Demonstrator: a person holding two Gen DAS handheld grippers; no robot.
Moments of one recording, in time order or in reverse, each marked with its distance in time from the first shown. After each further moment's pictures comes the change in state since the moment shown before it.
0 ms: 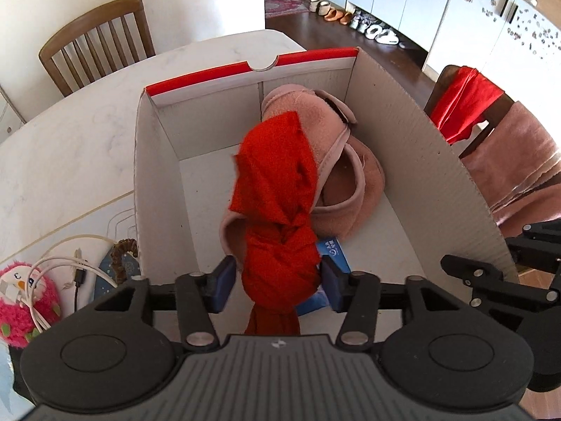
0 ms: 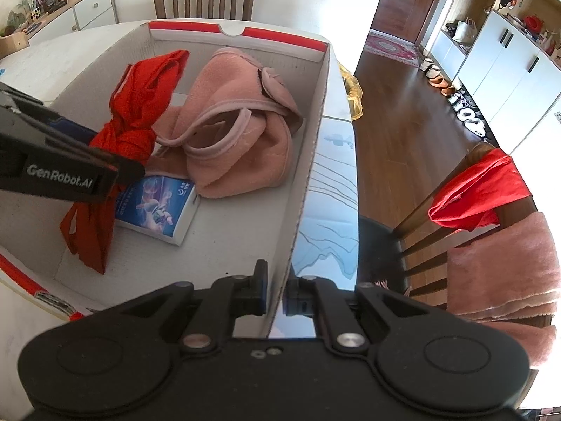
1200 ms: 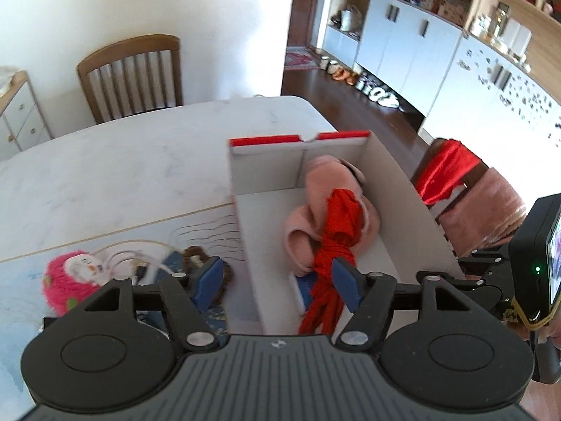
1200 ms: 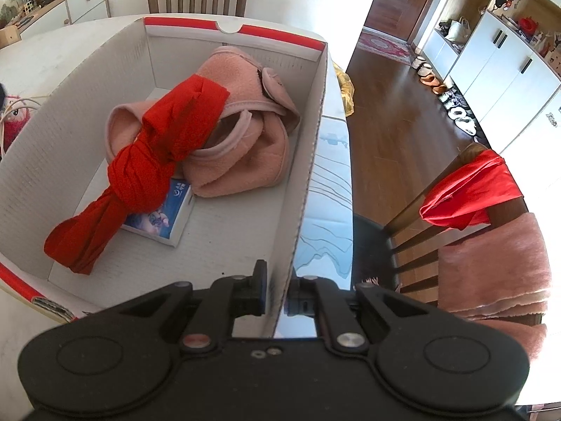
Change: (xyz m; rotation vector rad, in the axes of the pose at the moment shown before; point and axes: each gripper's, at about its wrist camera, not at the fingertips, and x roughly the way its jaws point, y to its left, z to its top) left arm -0.109 0.061 -0.028 -0.113 -0.187 -0.037; right arm -0.003 0.006 0.003 -0.003 0.017 -0.041
